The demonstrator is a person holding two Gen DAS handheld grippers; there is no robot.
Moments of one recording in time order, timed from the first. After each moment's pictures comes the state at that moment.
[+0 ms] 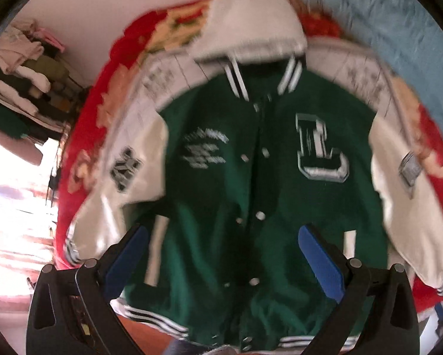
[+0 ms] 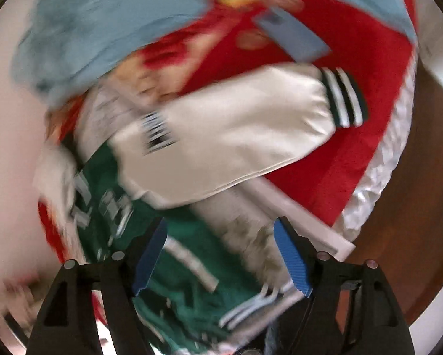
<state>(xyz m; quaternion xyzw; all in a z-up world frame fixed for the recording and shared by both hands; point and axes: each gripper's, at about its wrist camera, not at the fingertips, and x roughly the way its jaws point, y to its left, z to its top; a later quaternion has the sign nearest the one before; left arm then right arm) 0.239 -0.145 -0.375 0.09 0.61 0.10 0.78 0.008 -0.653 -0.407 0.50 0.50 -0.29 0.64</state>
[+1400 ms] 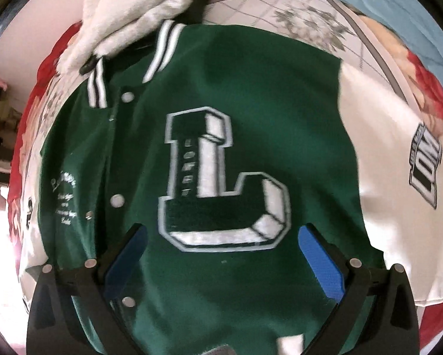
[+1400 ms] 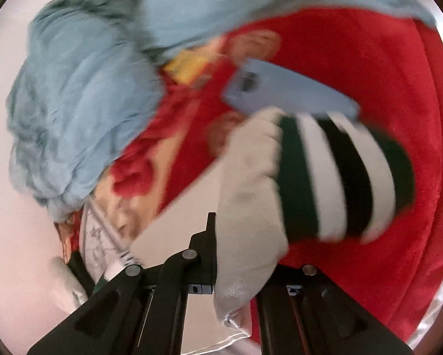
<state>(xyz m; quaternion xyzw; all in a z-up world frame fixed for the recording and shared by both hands) 0.345 -0.282 -0.522 0.13 0.62 0.01 0.77 0.094 -0.746 -0.455 0.50 0.31 -0.34 0.74</state>
